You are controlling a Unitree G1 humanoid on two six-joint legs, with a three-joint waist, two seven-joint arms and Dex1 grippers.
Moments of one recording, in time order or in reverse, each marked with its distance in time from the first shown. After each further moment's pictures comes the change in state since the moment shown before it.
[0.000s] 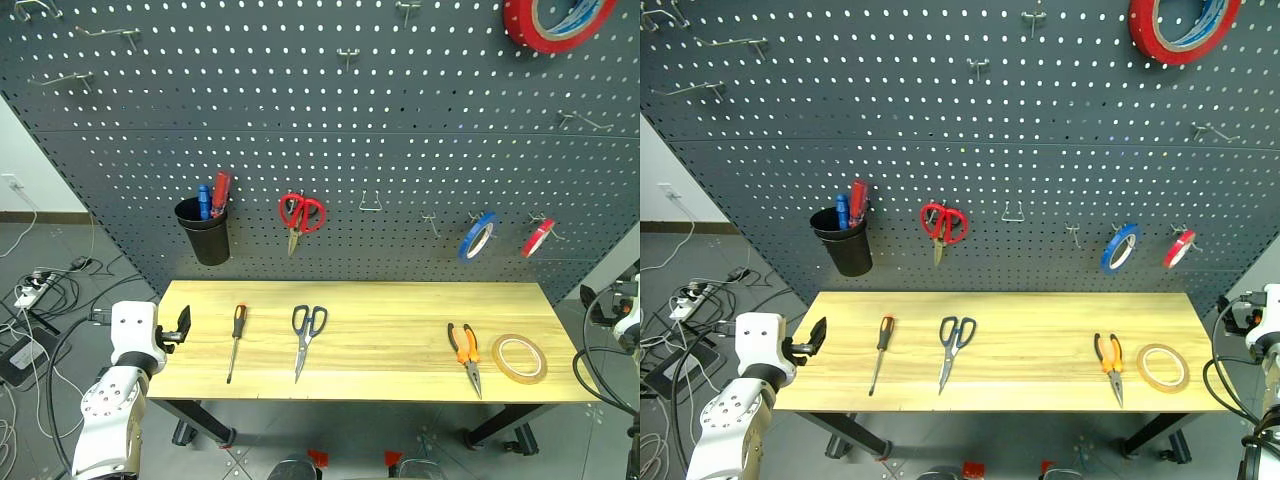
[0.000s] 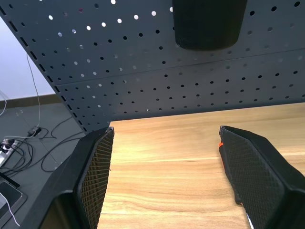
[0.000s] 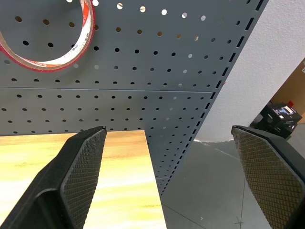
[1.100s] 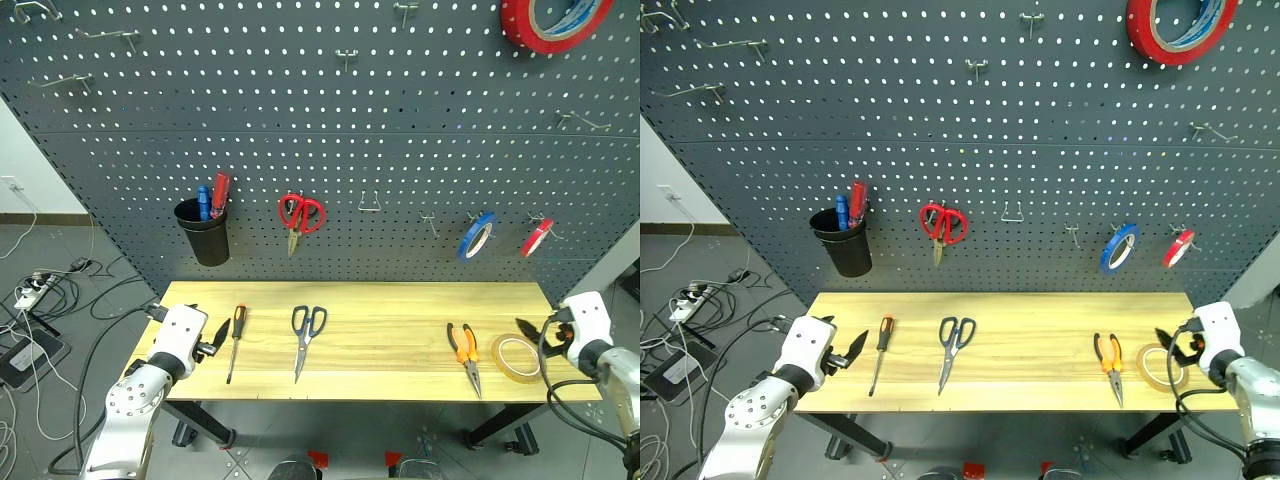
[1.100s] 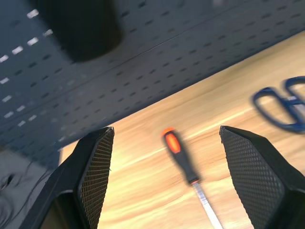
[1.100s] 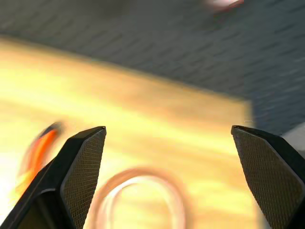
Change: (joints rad) left arm 0.042 0.075 -0.202 -0.062 0.130 -0.067 -0.142; right arm 0.315 0.079 0.185 -0.624 0.000 0.372 0.154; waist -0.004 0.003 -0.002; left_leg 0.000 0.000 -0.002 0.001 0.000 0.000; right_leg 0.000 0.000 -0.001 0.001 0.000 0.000
